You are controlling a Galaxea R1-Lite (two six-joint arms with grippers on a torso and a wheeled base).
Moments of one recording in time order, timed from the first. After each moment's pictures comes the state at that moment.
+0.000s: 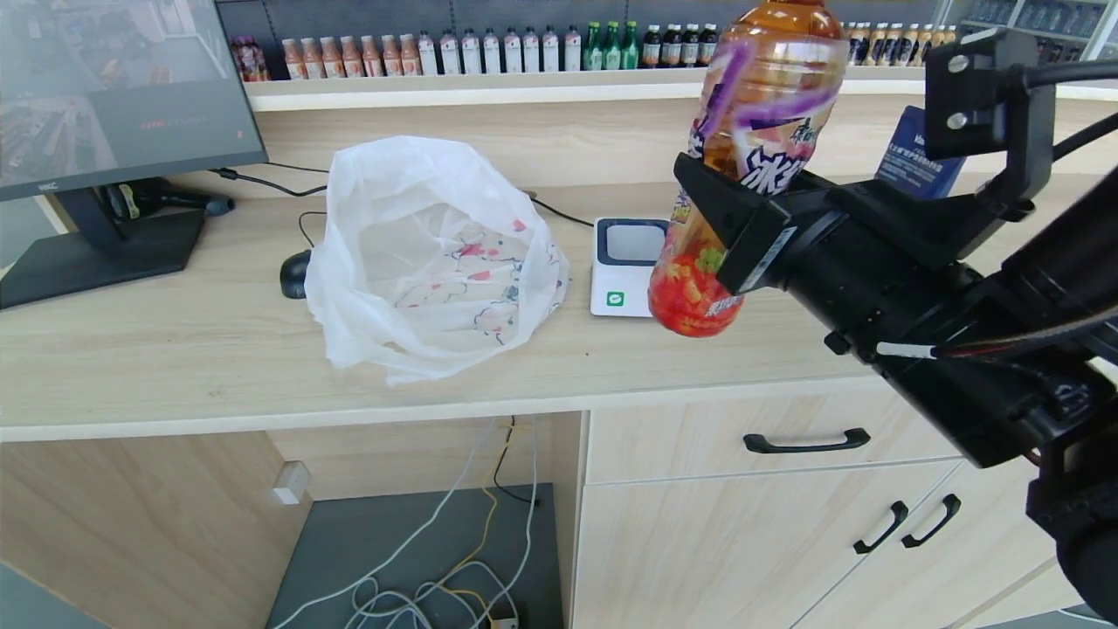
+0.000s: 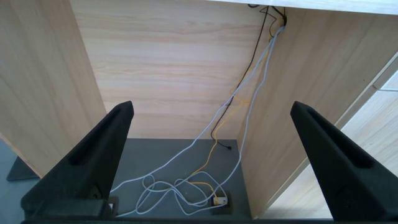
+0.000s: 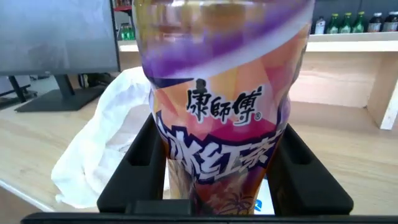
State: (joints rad) left arm 0.00 0.00 0.00 0.00 0.00 -0.01; right arm 0.75 1.62 -0.84 -1.20 -0.20 -0.10
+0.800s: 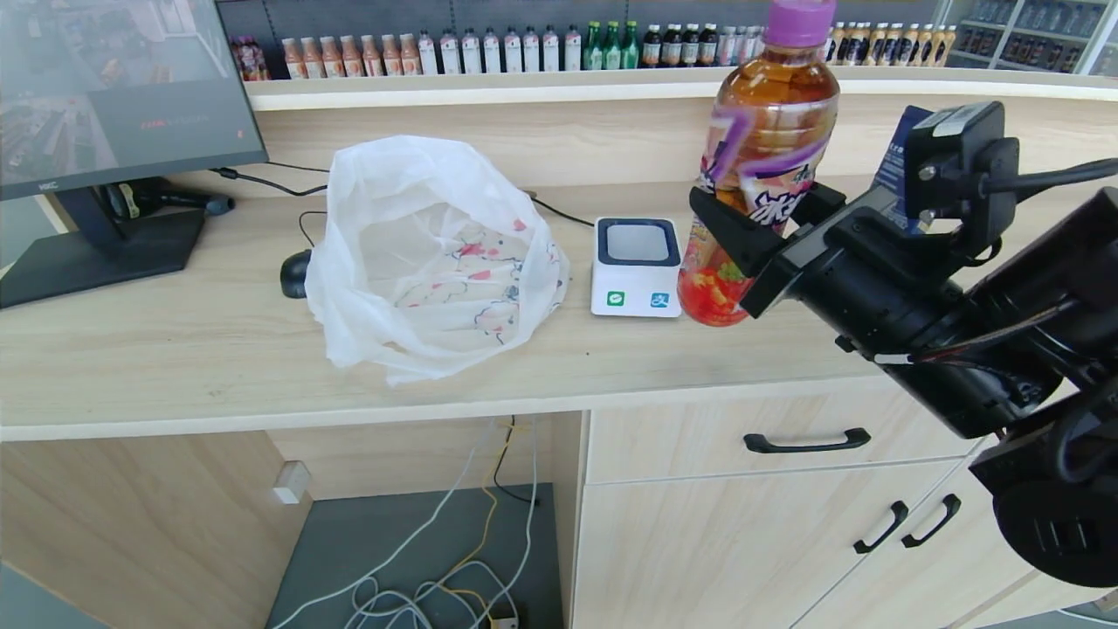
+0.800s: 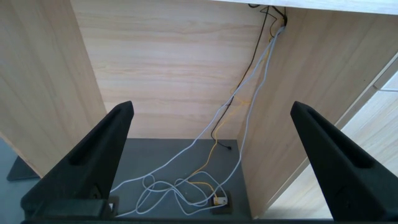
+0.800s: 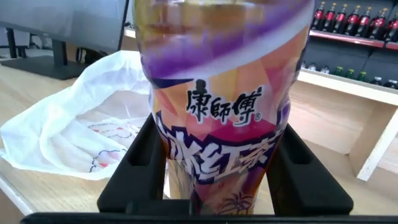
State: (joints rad) left arm 0.00 0.00 0.00 0.00 0.00 -0.01; right arm 0.55 1.70 -0.77 -1.41 0.14 -0.25
